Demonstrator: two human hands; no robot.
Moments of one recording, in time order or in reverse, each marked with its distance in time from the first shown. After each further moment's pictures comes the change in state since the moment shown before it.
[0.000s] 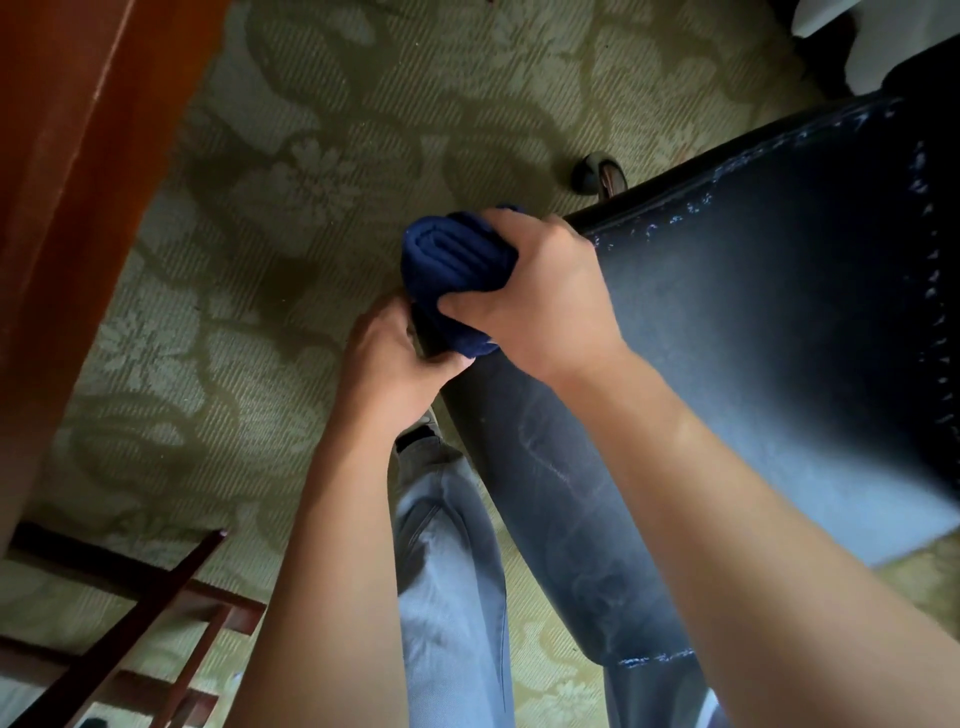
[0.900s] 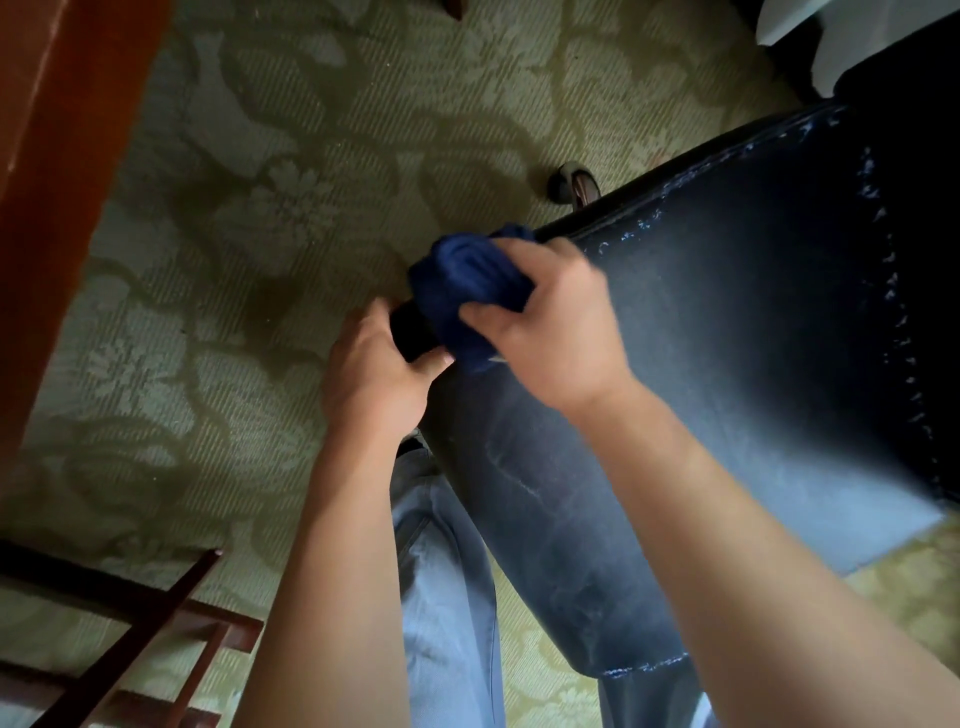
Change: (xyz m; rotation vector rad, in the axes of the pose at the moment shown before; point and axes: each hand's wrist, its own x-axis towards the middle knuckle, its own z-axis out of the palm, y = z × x) left_hand 0.007 0.026 0.016 0.158 0.062 -0.110; right_hand -0.008 0.032 -0.027 0.053 0.098 -0.020
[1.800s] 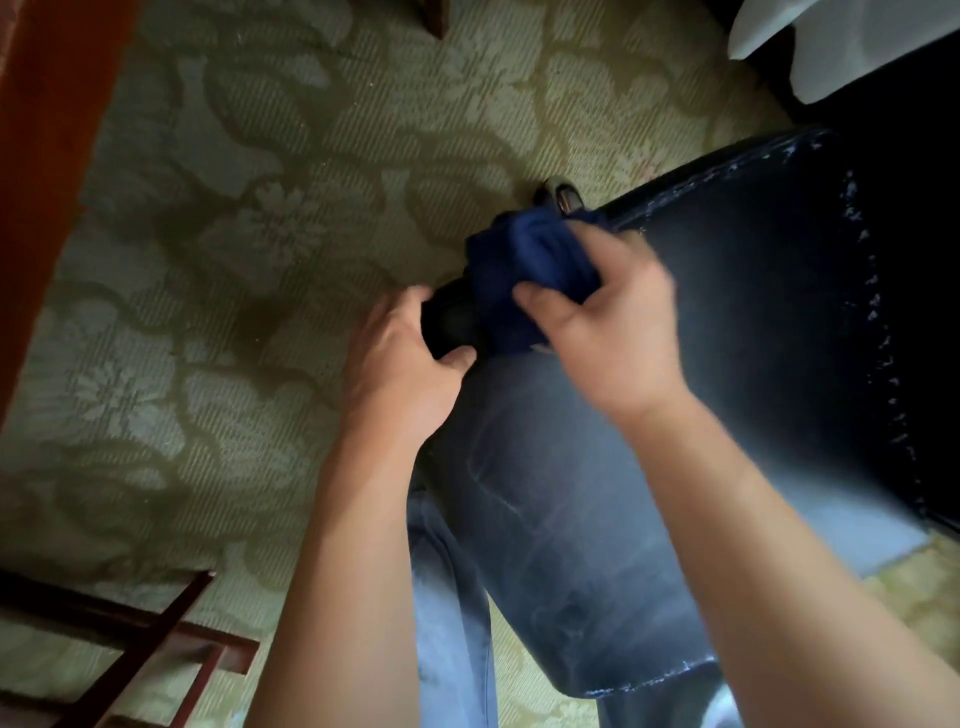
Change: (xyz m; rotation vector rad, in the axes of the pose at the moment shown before) left_hand 0.002 0.050 0.004 0.089 -0.026 0.125; right_hand 0.013 0.031 -0.038 0.052 0.184 0.045
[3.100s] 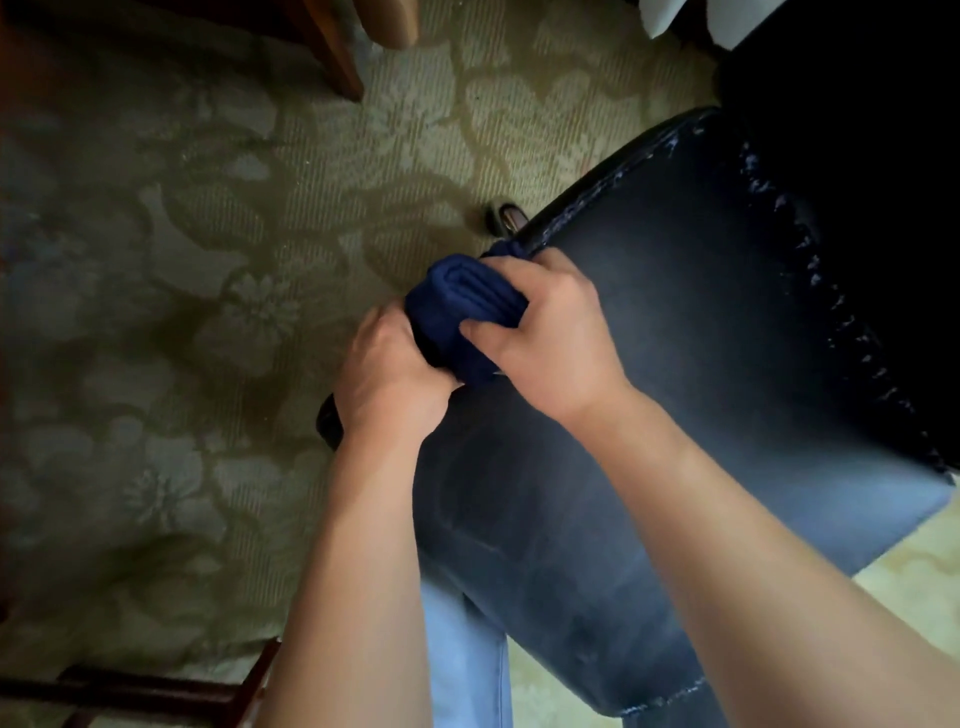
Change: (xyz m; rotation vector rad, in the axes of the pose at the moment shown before) left_hand 0.032 0.078 0.019 0.198 -0.064 0.044; right_hand 0.024 0.029 -0.023 0.128 -0.046 0.085
